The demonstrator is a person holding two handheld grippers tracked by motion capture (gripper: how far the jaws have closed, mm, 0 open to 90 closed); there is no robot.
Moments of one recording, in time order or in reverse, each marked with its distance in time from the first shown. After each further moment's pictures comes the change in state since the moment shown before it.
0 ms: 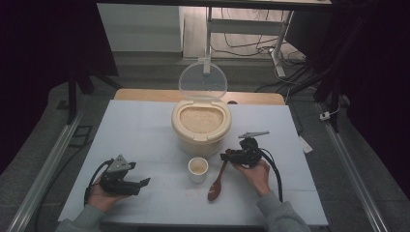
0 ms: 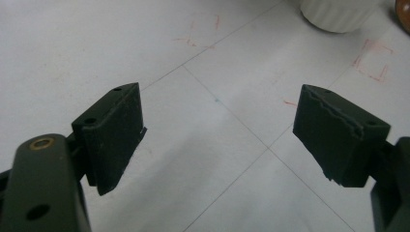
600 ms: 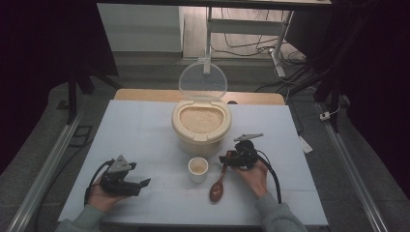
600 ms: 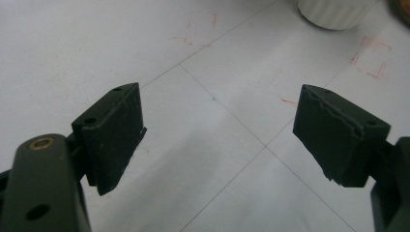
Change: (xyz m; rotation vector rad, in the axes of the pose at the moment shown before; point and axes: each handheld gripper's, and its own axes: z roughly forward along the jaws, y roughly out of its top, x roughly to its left) left arm -0.001 0.000 0.000 0.007 -0.002 0.007; right arm 0.003 -0.005 0.012 0.034 -0.115 -0.078
